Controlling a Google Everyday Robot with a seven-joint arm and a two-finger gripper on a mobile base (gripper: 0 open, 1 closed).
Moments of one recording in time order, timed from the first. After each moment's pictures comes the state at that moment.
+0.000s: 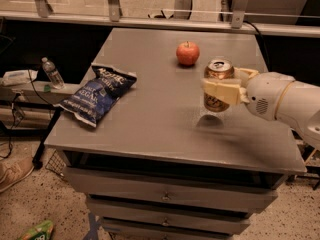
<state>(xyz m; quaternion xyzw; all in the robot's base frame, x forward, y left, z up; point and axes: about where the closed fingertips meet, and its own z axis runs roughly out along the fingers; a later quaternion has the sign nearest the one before) 0.545 -0.144 0.922 -0.27 0.72 0.23 0.60</state>
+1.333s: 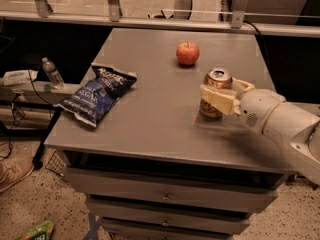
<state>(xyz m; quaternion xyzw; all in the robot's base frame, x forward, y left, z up) 0.552 -0.145 0.894 -0.21 0.70 0.23 0.64</state>
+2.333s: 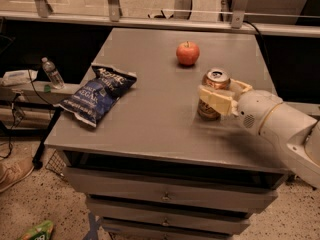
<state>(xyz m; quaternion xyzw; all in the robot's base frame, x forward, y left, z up) 0.552 -0.140 0.892 -0.21 0.70 0.24 0.64</state>
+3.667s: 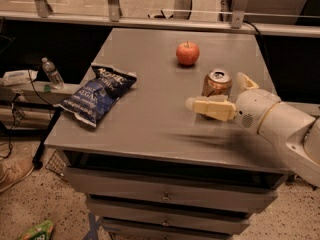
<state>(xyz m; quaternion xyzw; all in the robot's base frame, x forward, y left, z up) 0.550 -0.134 0.895 -0.22 0.70 0.24 0.64</state>
